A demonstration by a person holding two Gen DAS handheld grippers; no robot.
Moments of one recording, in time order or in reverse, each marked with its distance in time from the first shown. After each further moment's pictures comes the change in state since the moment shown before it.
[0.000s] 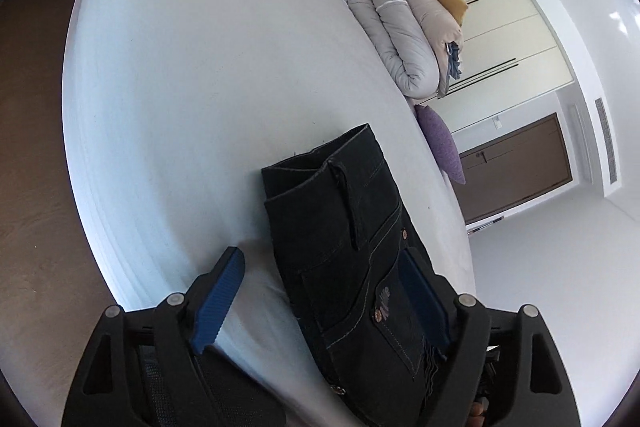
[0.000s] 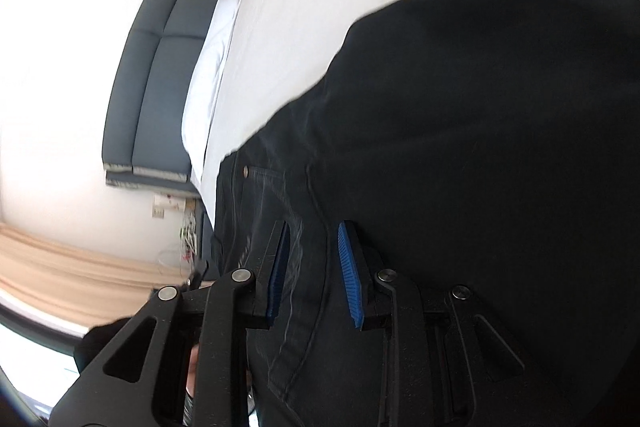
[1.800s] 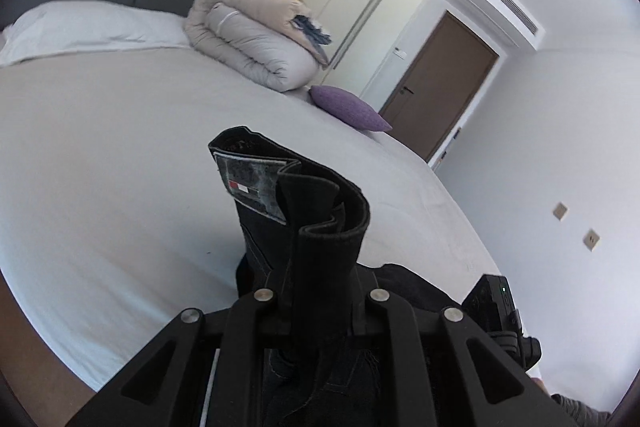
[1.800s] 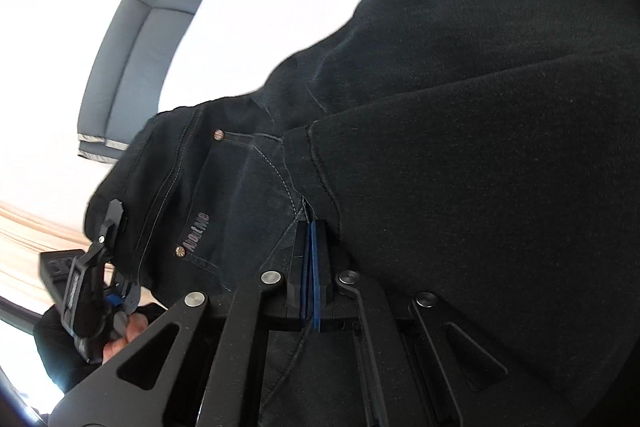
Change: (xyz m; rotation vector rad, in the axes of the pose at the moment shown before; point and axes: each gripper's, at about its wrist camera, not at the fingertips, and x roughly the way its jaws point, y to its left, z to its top) left arm 0.000 -0.173 -0.046 0.665 -0.032 -0.108; right arm -0.006 0.002 -0.033 -0.119 0.029 -0.071
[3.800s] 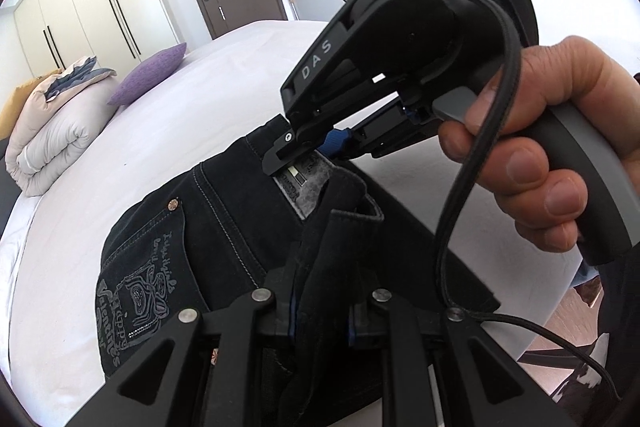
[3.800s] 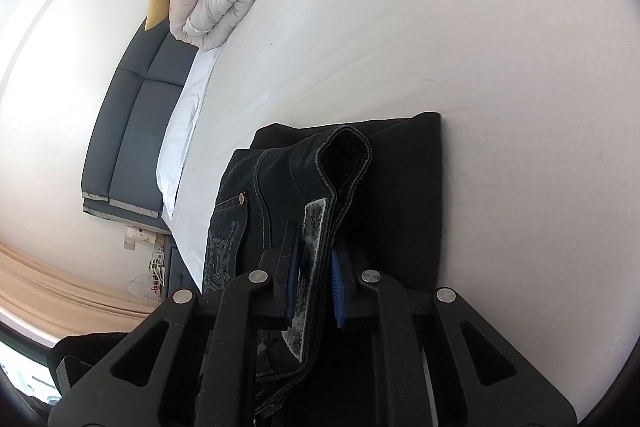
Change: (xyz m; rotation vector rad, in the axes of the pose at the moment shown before) left arm 0.073 -0.232 -0.167 0.929 0.393 -0.072; right arm -0.184 -0.105 -0.013 0.070 -0.205 -0.085
